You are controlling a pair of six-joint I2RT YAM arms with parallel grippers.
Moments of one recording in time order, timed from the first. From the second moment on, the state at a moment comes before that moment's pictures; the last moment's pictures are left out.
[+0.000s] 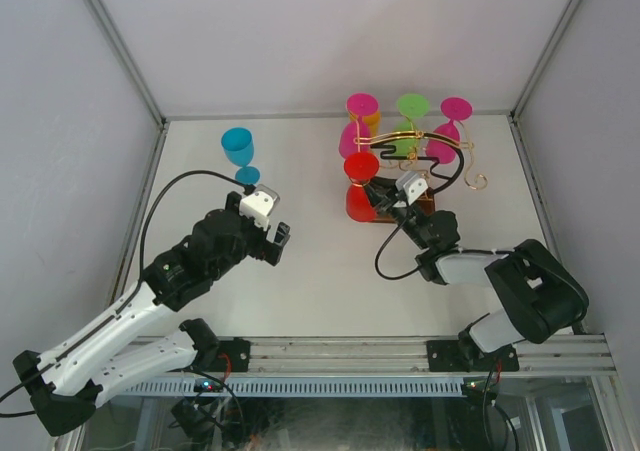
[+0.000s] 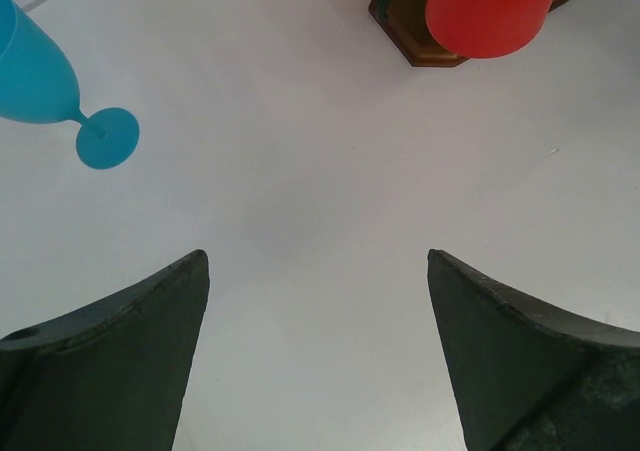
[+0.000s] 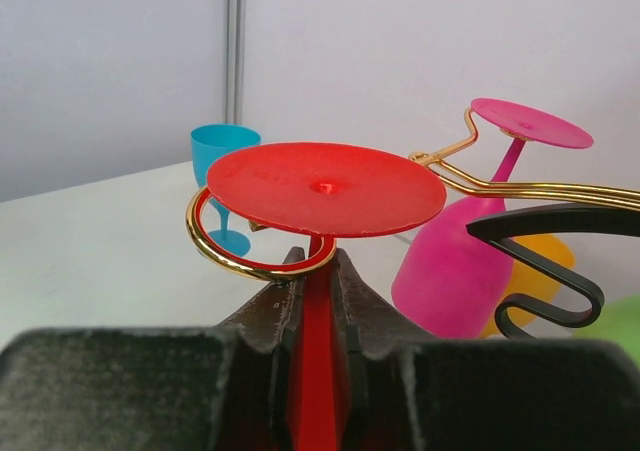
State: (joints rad) left arm -0.81 0.77 0.83 -0.49 -0.26 -0.01; right arm 0.54 1.47 0.45 1.39 -0.24 -0.04
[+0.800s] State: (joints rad) left arm -0.81 0.78 0.83 -0.49 -0.26 -0.01; right arm 0.51 1.50 0.45 1.44 -0.43 -0.02
